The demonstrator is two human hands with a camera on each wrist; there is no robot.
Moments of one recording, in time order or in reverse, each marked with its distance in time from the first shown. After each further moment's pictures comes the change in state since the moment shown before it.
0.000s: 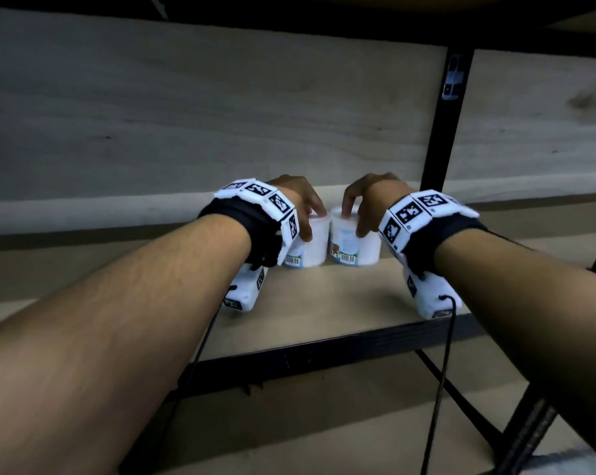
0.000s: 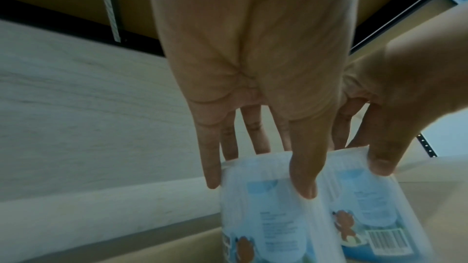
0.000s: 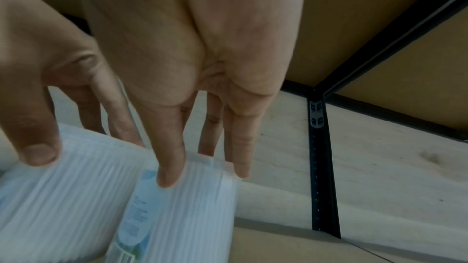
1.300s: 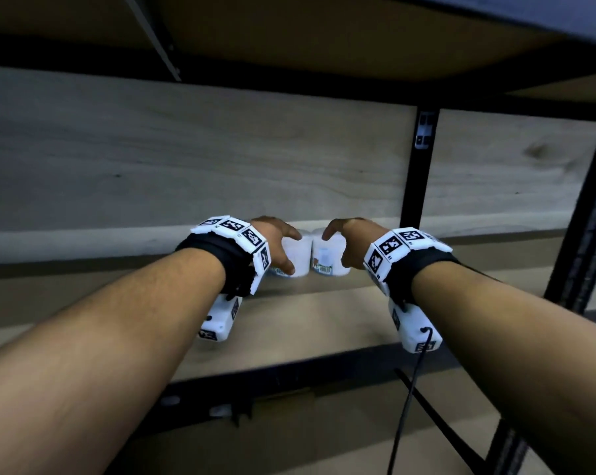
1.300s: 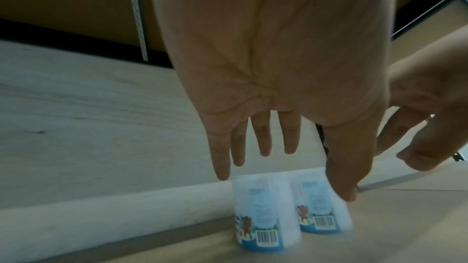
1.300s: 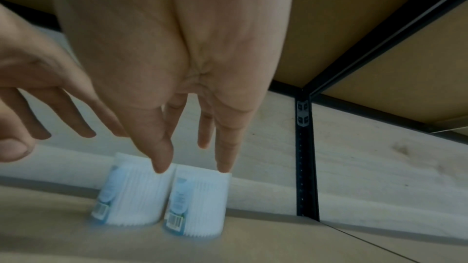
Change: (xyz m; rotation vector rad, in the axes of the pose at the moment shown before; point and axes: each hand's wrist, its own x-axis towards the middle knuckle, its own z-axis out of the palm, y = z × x) left_hand -0.036 -0.003 -0.004 0.083 0.053 -0.090; right_hand -0.029 -0.001 -0.006 -0.105 -0.002 -0.134
